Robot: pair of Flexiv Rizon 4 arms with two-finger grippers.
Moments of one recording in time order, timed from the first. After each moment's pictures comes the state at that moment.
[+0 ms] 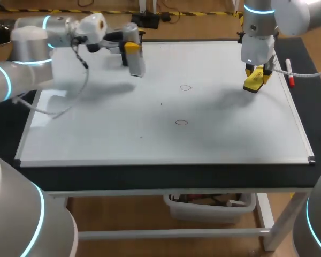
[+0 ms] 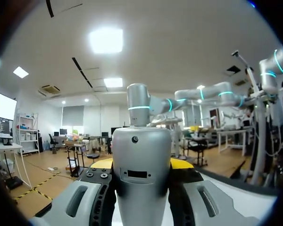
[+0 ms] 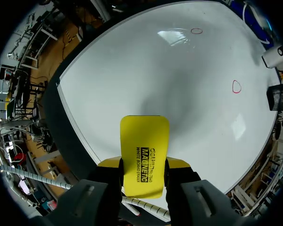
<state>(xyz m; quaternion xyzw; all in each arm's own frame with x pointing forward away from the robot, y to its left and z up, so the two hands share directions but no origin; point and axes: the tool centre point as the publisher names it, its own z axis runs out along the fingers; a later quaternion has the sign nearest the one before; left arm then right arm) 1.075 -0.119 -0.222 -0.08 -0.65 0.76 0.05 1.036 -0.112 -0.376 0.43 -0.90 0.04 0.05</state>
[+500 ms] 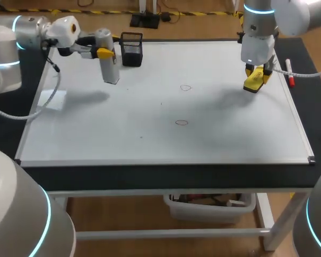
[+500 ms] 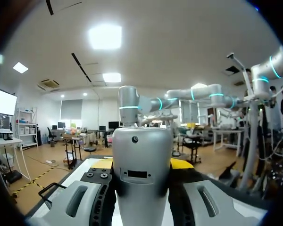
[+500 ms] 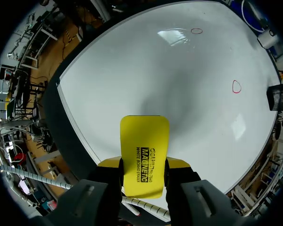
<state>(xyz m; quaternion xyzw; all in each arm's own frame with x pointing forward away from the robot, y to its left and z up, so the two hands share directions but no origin) 1.033 -0.050 -0.220 -0.08 -0.67 0.74 0.07 1.036 -0.112 -0.376 0.43 -0.90 0.04 0.05</state>
